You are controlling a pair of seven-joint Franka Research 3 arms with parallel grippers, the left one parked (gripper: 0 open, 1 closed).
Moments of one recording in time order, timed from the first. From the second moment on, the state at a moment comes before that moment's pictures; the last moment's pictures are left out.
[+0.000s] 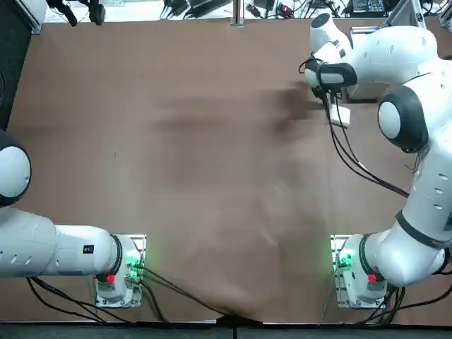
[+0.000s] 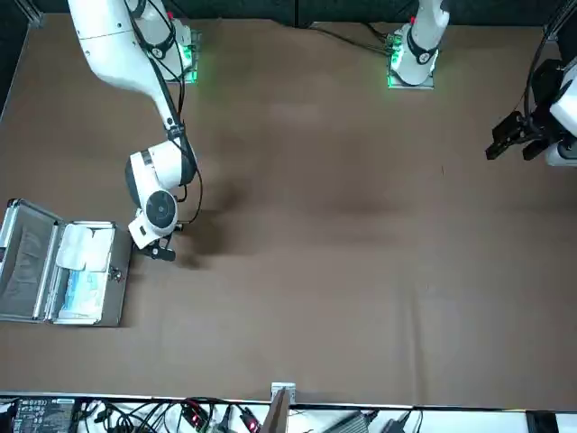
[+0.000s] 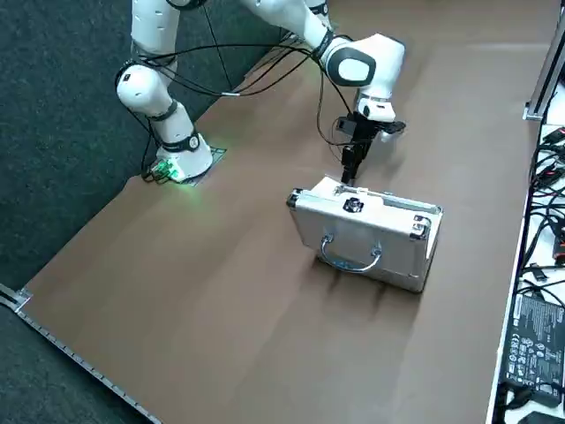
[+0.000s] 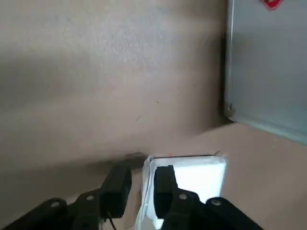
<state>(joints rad) 0.38 0.59 -0.13 -1.81 -0.34 2.09 0.60</state>
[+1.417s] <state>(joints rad) 0.38 0.63 -0.13 -1.80 -0.36 2.09 0.59</state>
